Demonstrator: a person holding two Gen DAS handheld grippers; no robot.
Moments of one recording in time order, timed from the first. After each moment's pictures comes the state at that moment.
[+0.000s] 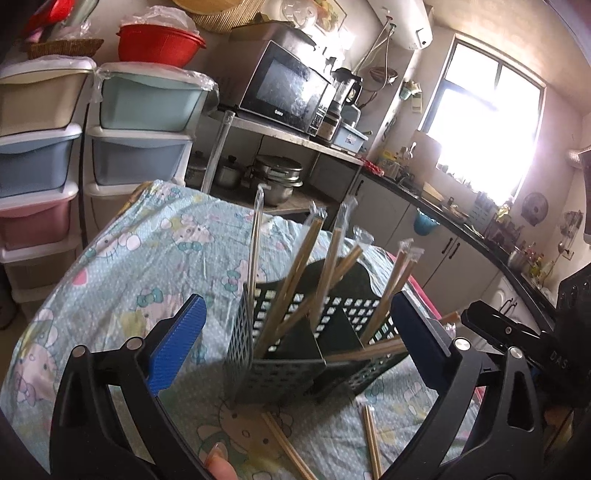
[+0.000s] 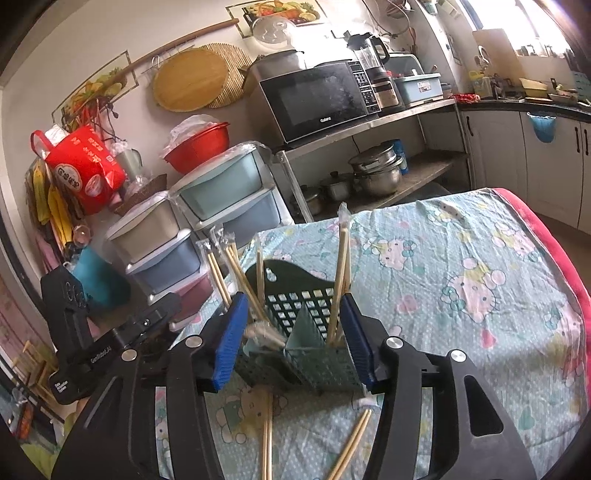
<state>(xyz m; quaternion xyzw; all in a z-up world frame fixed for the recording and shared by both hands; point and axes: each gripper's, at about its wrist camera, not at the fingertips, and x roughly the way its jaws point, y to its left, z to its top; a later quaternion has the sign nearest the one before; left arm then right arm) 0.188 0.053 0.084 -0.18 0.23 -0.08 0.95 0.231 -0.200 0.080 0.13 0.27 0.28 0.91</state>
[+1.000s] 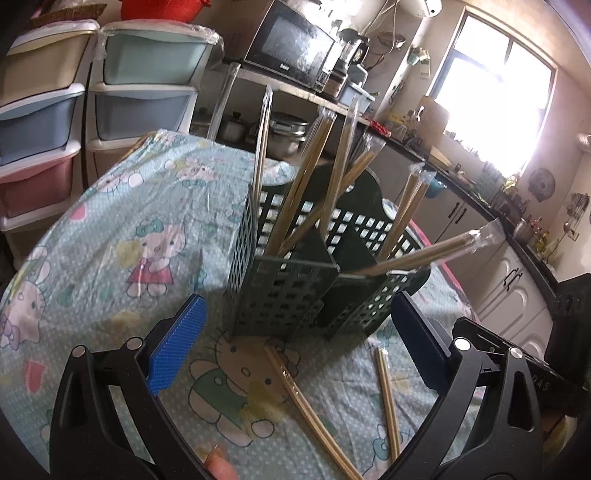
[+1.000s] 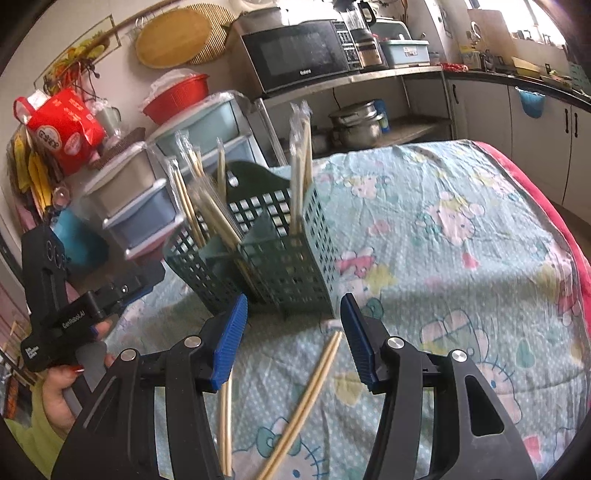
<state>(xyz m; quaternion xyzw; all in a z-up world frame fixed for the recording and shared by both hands) 0.172 0.037 0.034 -0.17 0.31 -0.08 0.93 0.206 -0.208 0.015 0.09 0.35 0.25 0.90</state>
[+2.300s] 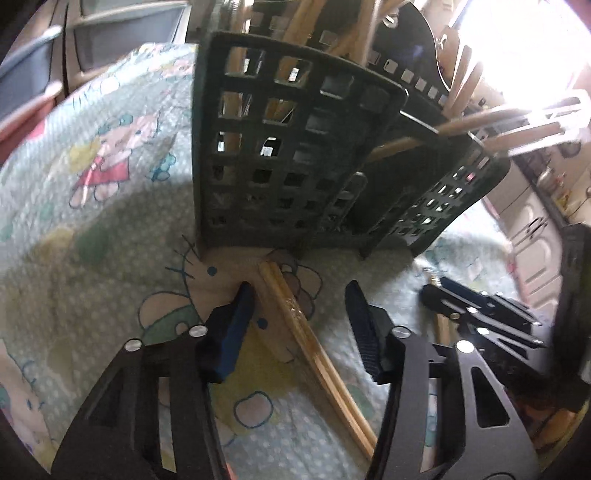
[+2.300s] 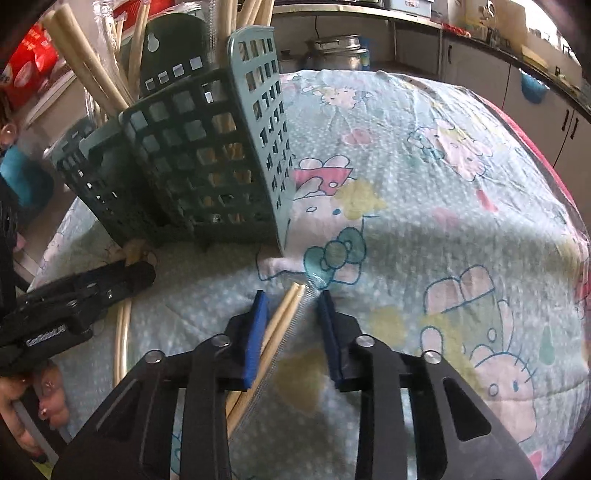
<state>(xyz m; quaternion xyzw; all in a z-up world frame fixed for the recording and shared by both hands) 0.208 -0.003 -0.046 -0.13 0.45 -0.07 0.88 0.249 -0.174 -0.069 -0.01 0.46 0.18 0.87</state>
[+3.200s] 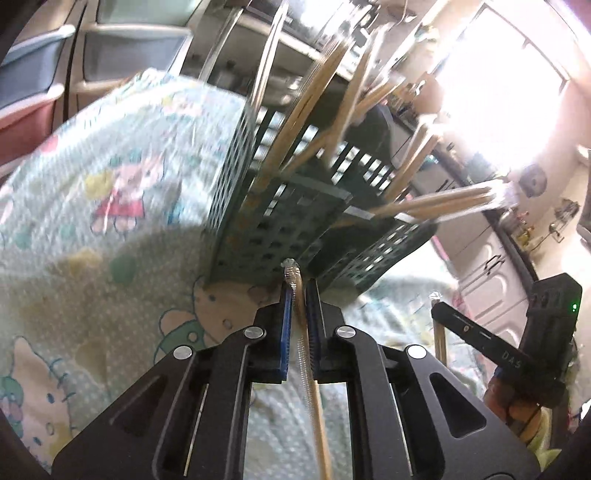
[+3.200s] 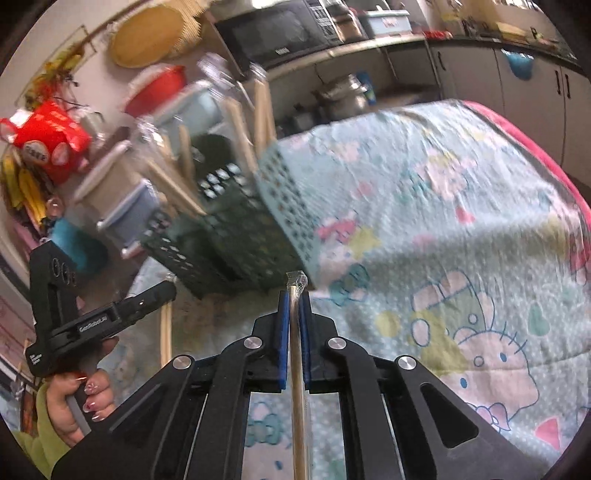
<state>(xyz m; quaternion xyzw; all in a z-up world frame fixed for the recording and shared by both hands) 0.167 0.050 0.004 -0.22 0.37 -0.13 0.89 0.214 -0.229 -0.011 0.13 0.38 0.25 0.88</state>
